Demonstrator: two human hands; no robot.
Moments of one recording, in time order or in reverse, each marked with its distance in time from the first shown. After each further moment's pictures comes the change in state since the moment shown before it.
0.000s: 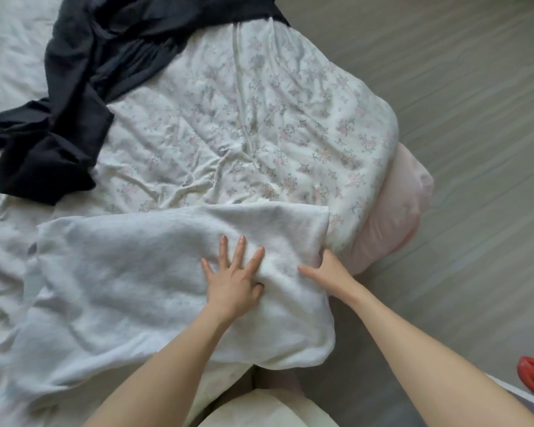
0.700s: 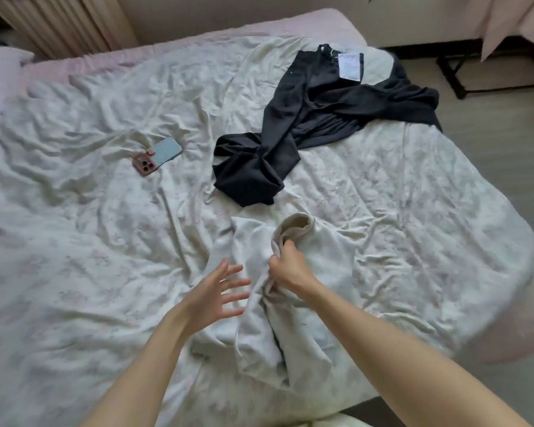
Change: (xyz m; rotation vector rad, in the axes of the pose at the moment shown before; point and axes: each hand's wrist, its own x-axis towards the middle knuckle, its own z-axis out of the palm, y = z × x) left_hand -0.188 -0.277 -0.060 -1.981 0.012 -0.372; right_hand -0.093 -0.250 0.272 -0.326 -0.179 -0.355
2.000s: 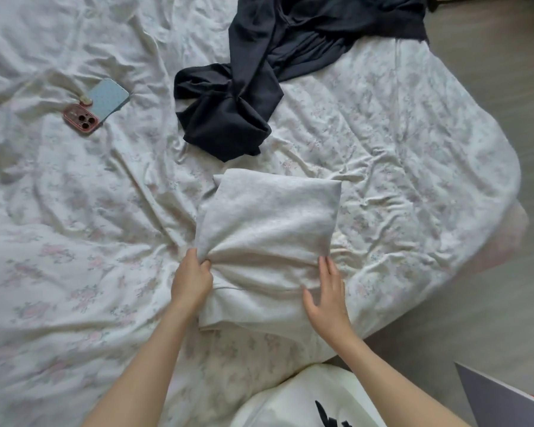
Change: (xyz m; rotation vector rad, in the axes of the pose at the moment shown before) left_hand 0.050 -0.029 -0.054 0.929 0.507 0.175; right_hand -0.064 0.130 0.075 -0.091 0.269 0.051
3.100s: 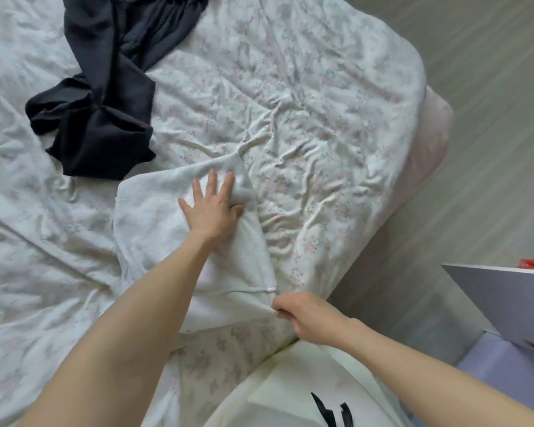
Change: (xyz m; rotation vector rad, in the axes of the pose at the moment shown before) left_hand 0.028 0.156 0.116 0.783 -0.166 0.651; right_hand -0.048 0.045 -0.045 -0.104 -0.426 -0.148
